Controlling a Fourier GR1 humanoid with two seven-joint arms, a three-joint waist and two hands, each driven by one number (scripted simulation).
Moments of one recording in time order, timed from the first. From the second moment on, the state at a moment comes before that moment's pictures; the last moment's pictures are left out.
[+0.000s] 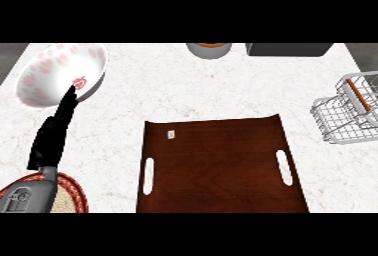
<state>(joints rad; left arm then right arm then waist) -0.15 0.29 0.03 -1.42 -0.14 0.12 0.03 -0.51 -0.81 -0.17 -1.34 0.62 0.20 0.02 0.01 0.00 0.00</state>
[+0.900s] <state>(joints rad) -0.14 0.29 0.05 -1.47 -0.15 0.09 0.06 -0.55 -0.73 -0.38 -1.10 0.41 0.23 -0.04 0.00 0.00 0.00</state>
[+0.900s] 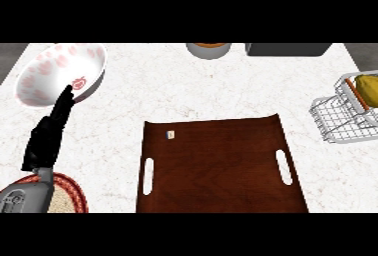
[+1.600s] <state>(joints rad) -0.13 0.29 0.07 -1.49 -0.15 0.07 0.08 -0.47 -1.01 -0.69 -0.94 0.19 0.48 0.00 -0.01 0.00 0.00</state>
